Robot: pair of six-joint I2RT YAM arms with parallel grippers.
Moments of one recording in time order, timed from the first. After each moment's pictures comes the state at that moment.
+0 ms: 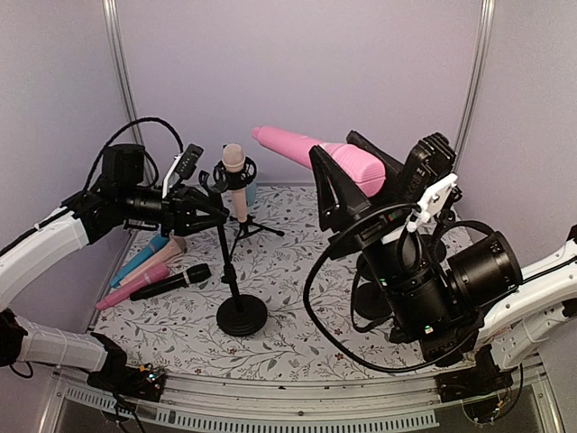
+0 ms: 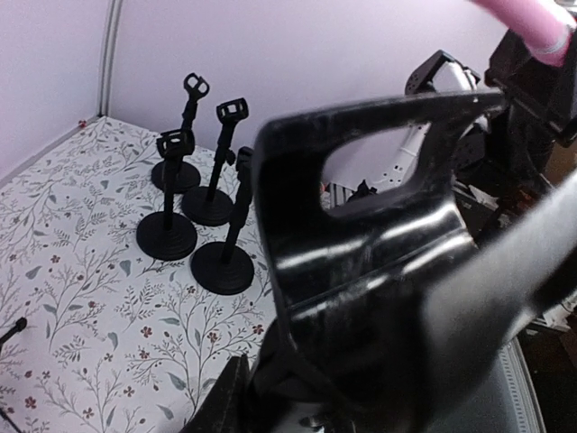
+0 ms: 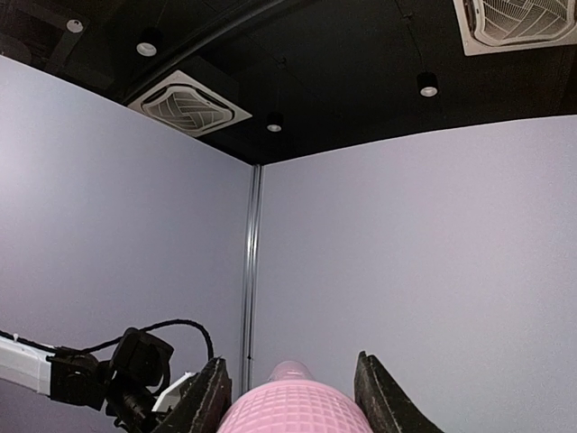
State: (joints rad) left arm -0.45 1.14 1.01 -0.27 1.03 -0.02; right arm 1.63 1.45 1.11 1.31 0.74 -0.80
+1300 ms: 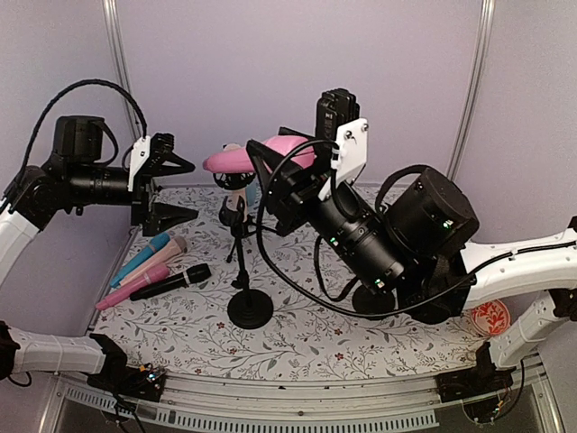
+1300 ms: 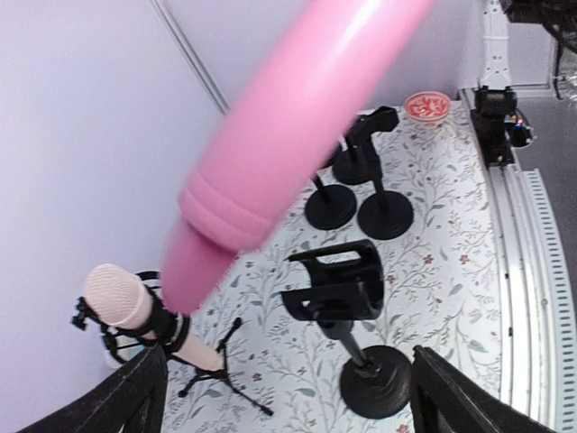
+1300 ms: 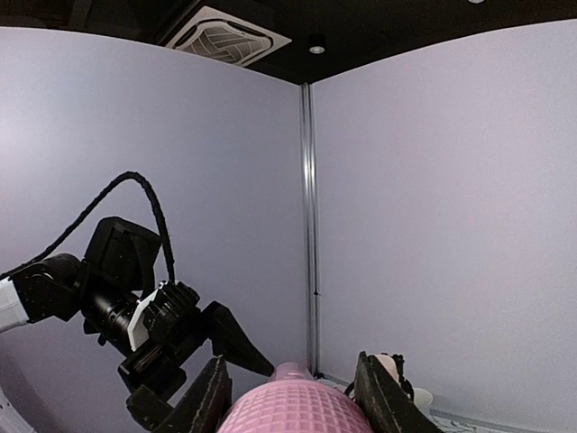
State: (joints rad) left arm -0.51 1.03 1.34 -0.76 0.61 0.65; right arm 1.50 1.52 1.33 0.73 0.66 -0.29
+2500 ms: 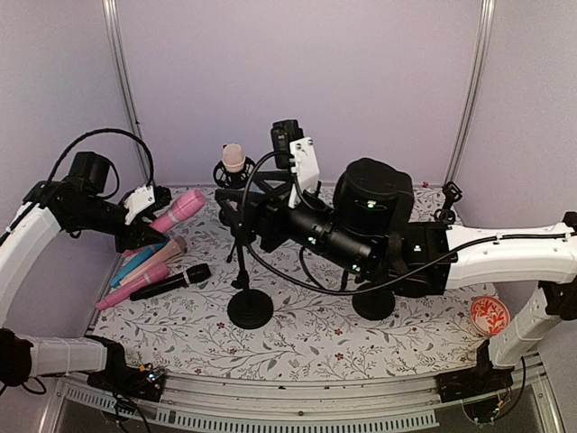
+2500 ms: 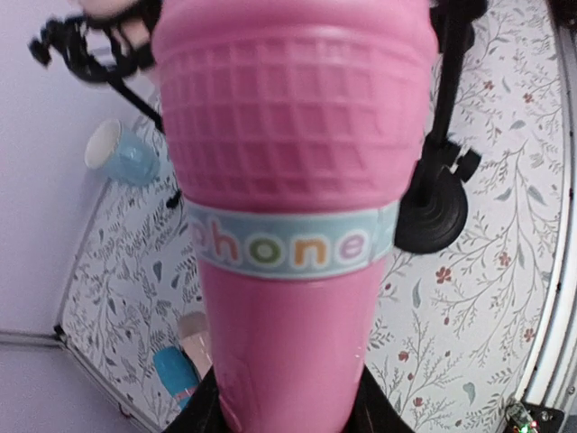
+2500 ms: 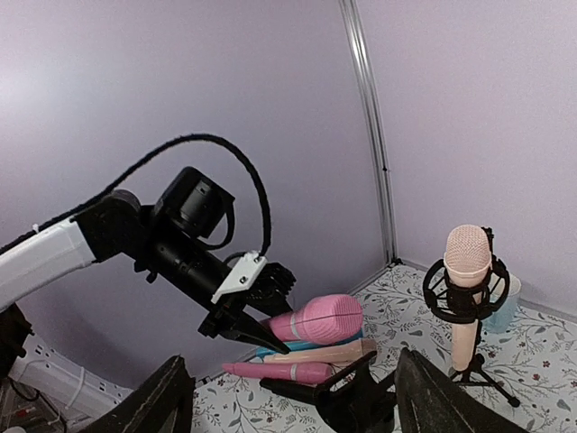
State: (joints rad) left arm -0.19 1.04 1.21 -1.01 0.49 0.94; right arm 1.38 1.63 1.44 0.29 0.39 0.17
